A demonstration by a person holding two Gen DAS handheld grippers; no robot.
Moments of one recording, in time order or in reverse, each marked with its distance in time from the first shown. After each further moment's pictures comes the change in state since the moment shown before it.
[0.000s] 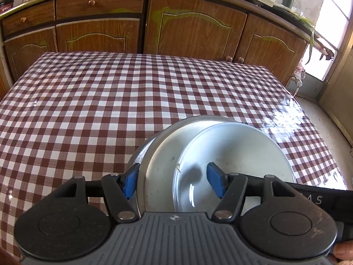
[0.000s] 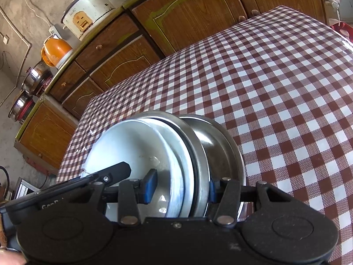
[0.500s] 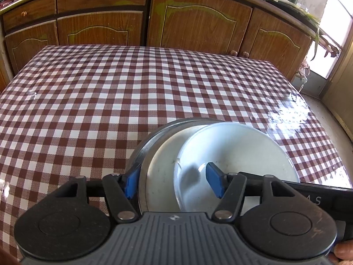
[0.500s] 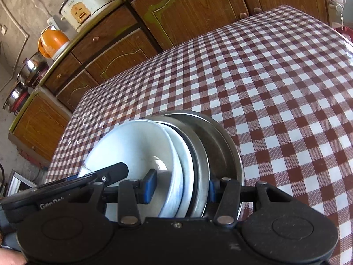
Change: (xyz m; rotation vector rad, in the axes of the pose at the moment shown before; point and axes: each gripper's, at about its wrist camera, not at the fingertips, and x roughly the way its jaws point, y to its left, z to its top) left arm 0.019 -0.002 -0.003 -0.010 0.025 0.018; right arm 0.017 0.002 0.003 -0.042 0.023 -0.033
